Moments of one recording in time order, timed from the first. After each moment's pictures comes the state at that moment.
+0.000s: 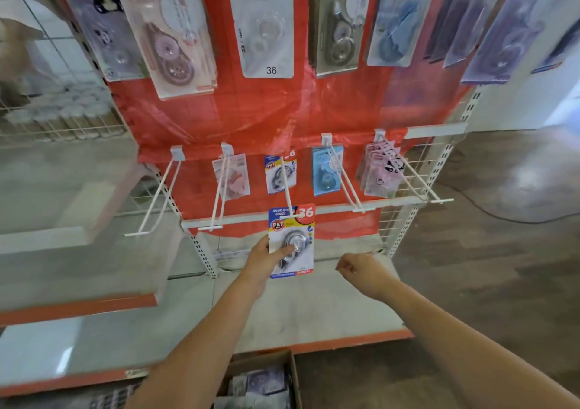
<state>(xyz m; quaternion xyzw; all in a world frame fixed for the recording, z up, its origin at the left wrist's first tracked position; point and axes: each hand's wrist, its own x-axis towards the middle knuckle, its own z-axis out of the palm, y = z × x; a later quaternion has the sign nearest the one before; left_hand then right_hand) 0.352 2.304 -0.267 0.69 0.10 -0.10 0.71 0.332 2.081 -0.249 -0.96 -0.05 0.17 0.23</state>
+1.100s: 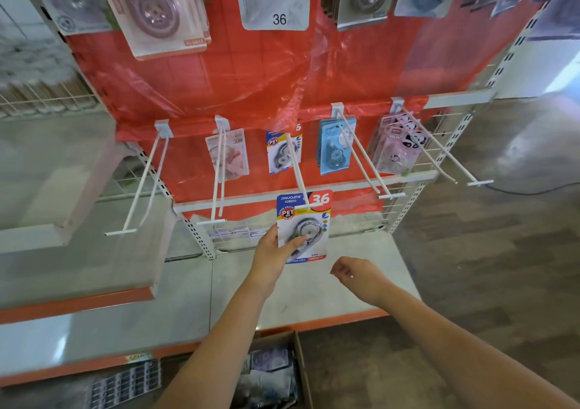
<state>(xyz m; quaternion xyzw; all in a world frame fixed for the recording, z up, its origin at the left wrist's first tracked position) 0.357 2.307 -0.276 0.68 0.09 -0.08 0.72 0.338 2.117 -0.302 -0.93 -0.02 0.23 0.27</state>
